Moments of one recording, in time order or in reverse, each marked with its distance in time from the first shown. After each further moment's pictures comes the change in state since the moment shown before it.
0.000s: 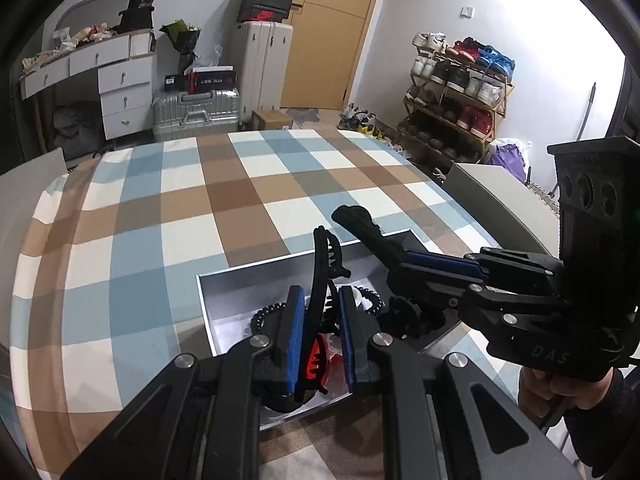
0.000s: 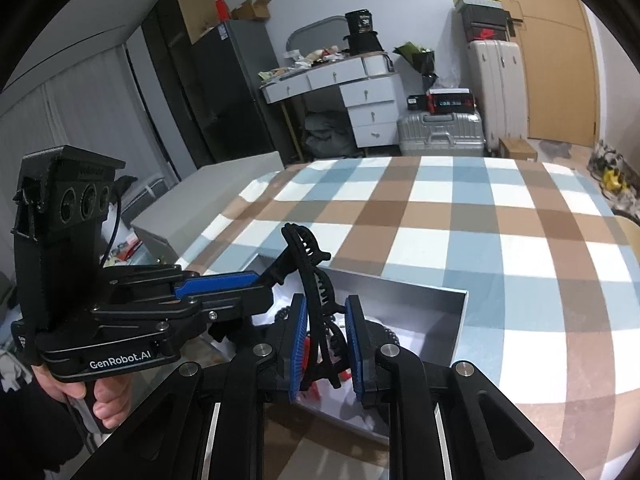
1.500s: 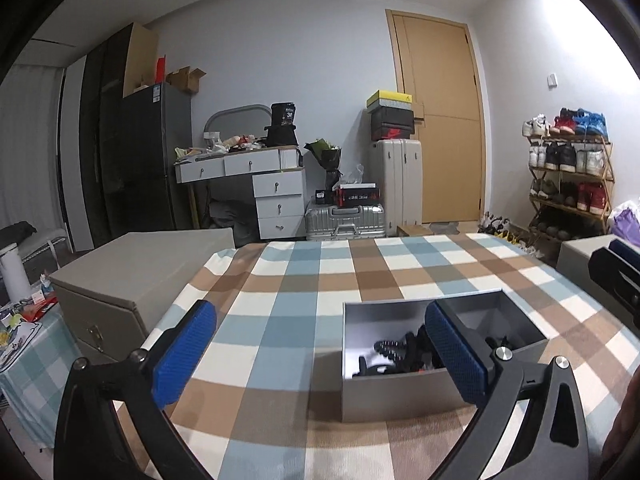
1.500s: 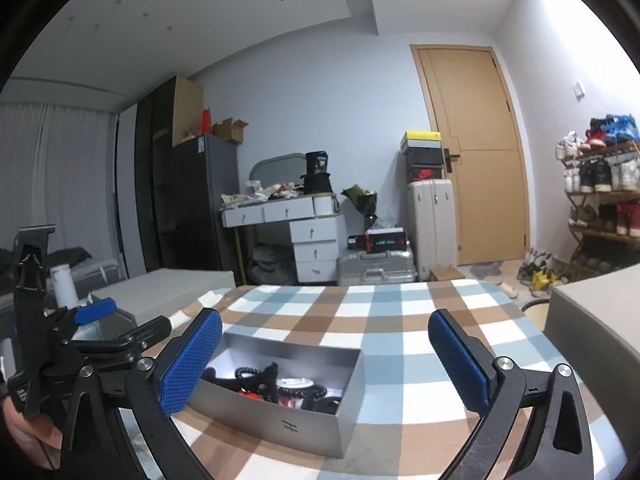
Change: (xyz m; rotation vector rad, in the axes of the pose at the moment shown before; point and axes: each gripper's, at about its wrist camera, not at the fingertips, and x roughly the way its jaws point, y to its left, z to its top) left arm -0.055 -0.025 -0.057 -0.037 -0.478 0.604; right arm -0.098 0.022 -0.051 -0.105 -0.536 -0.255
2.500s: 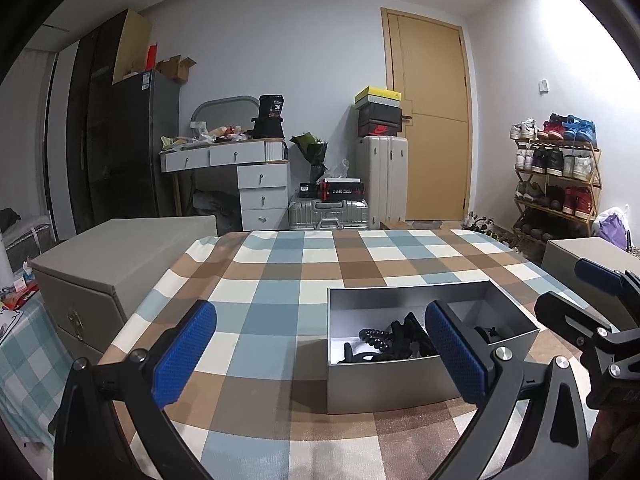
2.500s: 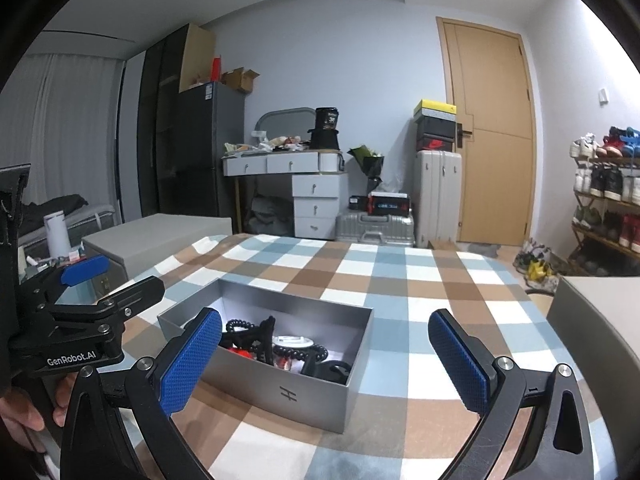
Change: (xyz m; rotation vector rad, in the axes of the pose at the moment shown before) left arm -0.005 -0.001 -0.006 -0.029 0.013 -0.075; right arm 0.019 0.012 -0.018 -0.084 0.148 -0.010
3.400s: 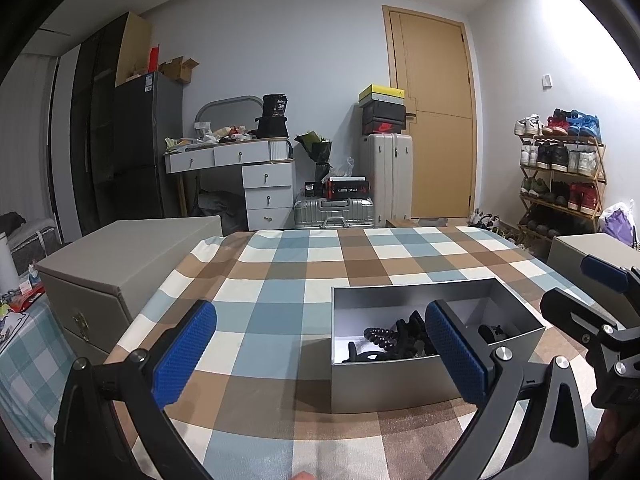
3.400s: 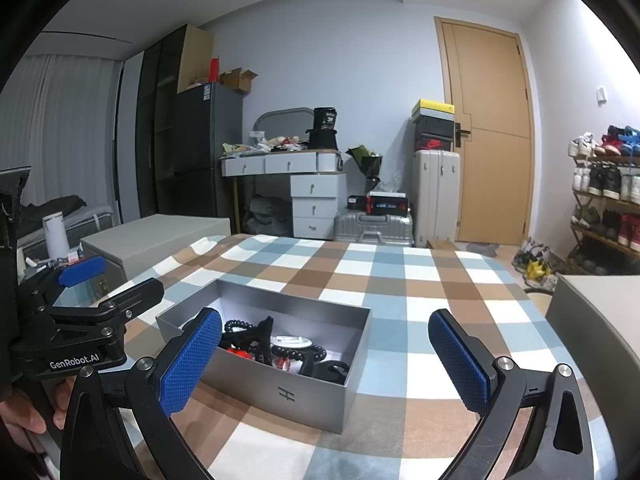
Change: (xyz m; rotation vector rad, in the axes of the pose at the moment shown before) left arm -0.002 -0.002 0.000 0.010 0.008 0.028; right arm 0.000 0.000 0.002 0.002 0.000 -0.005
